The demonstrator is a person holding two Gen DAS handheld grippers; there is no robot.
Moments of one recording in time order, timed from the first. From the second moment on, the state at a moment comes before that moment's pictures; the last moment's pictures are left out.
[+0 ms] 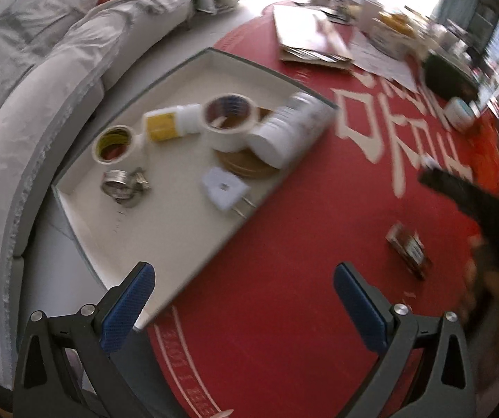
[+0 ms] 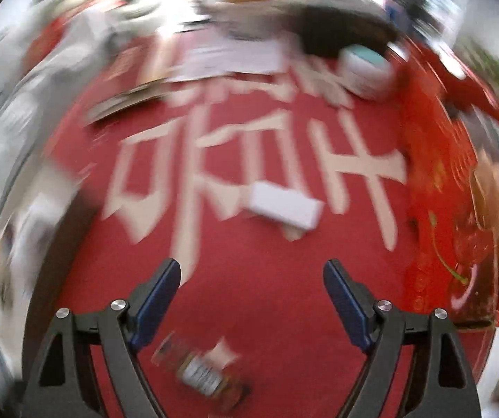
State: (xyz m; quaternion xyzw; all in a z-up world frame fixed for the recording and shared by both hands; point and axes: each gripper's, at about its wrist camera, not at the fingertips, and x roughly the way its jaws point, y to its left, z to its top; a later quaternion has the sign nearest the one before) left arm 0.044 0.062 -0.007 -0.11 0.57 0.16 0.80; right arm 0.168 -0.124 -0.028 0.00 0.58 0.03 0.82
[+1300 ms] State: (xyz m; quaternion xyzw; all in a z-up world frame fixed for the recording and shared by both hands) left arm 0.119 -0.095 -0.073 0.13 0.55 -0.08 0.82; right arm 0.037 -0.219 -0.001 0.05 0.60 0.03 0.79
